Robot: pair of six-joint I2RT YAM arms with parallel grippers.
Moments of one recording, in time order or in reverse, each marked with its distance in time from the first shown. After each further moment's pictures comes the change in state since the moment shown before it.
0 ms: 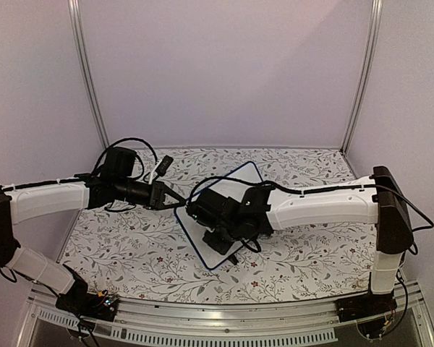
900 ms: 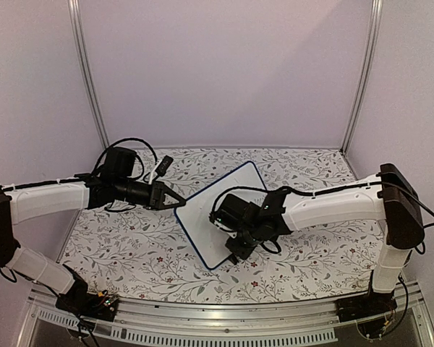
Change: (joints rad) left arm 0.000 0.000 0.000 -0.002 -0.002 -0.003; right arm -0.084 -0.089 -0.226 0.071 -0.099 0.000
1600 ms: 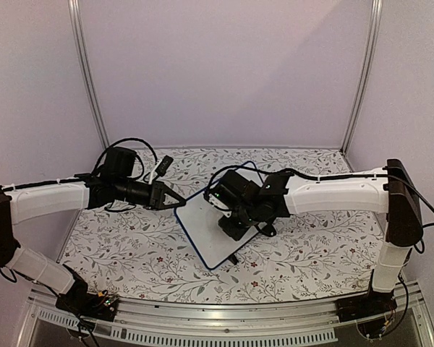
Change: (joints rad) left arm 0.000 0.000 0.000 0.002 0.003 -0.004; right arm -0.048 -0.002 0.113 -0.010 -0.005 -0.039
